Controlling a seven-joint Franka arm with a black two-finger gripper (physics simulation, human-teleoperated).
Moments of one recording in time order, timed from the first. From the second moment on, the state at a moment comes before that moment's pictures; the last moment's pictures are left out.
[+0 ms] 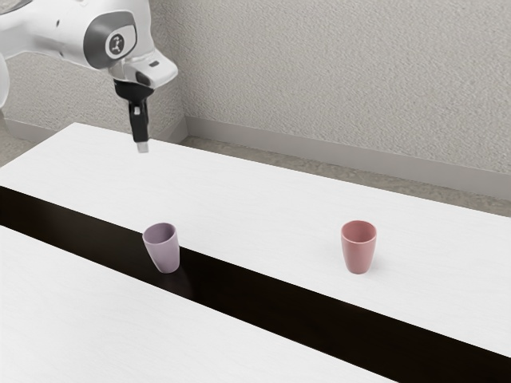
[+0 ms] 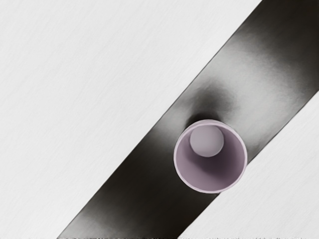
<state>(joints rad) -0.14 0.15 0.21 -1.55 0.13 1.72 0.91</state>
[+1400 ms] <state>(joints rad) -0.08 0.38 0.21 -1.81 0.08 2.08 0.94</state>
